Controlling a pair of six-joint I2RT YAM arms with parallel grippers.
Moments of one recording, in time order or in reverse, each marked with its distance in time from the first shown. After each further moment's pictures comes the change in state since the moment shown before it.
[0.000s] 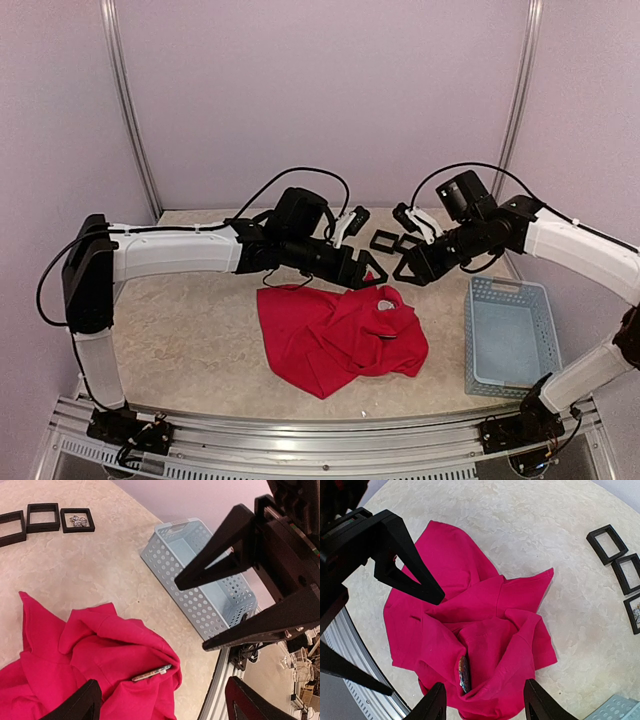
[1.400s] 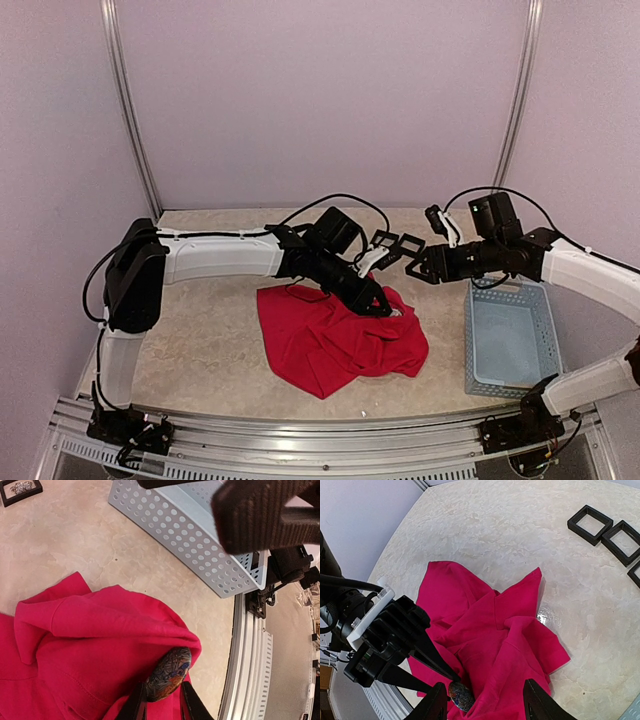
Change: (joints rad) left arm -0.039 0.254 0.256 -0.258 0.137 0.303; right arm -0.158 -0.176 -0.318 0.337 -0.152 0.265
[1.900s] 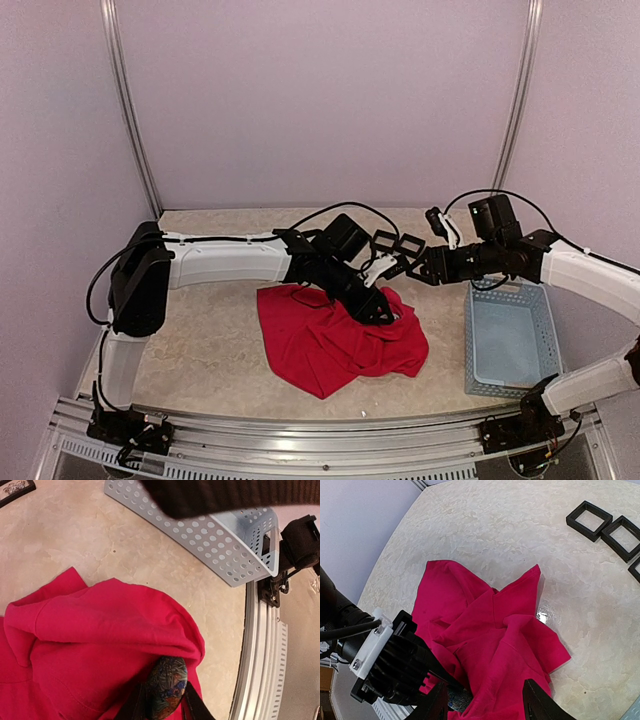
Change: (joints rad) left arm -0.040 0.023 0.033 -0.056 -0.070 0.068; right arm -0.006 0.005 -0.017 0.014 -0.006 0.010
